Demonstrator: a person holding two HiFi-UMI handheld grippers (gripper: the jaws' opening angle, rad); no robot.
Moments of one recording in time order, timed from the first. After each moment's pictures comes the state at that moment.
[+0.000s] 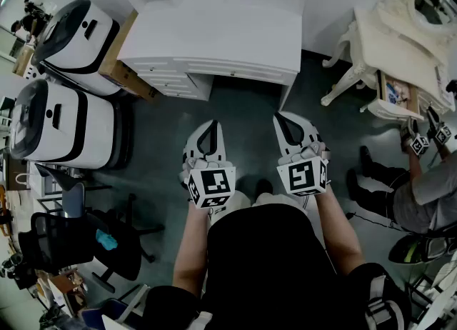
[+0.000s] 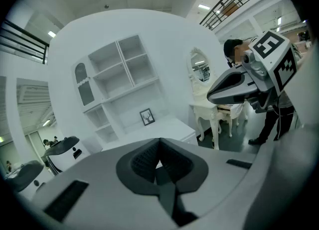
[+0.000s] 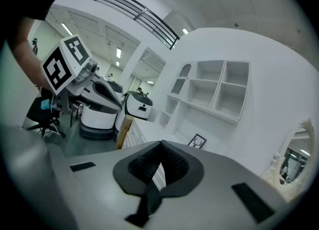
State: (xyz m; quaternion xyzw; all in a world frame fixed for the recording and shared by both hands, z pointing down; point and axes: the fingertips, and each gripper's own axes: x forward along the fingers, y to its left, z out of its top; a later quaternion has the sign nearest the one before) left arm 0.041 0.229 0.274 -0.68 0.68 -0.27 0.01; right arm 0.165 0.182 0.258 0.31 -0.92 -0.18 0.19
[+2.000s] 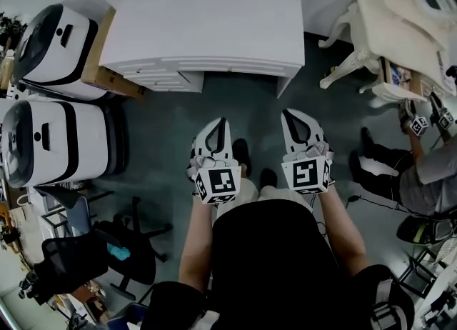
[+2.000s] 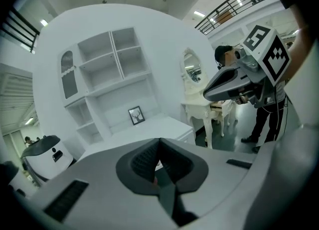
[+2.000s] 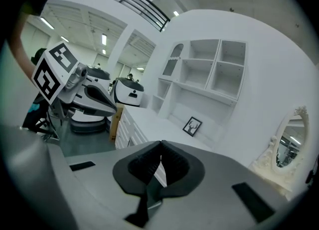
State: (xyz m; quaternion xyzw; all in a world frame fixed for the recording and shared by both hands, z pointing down) left arm 0.007 0.157 0.345 -0.74 0.62 -0.27 0.01; right arm 0.135 0.117 0.318 0.37 -0.89 -0.11 0.25
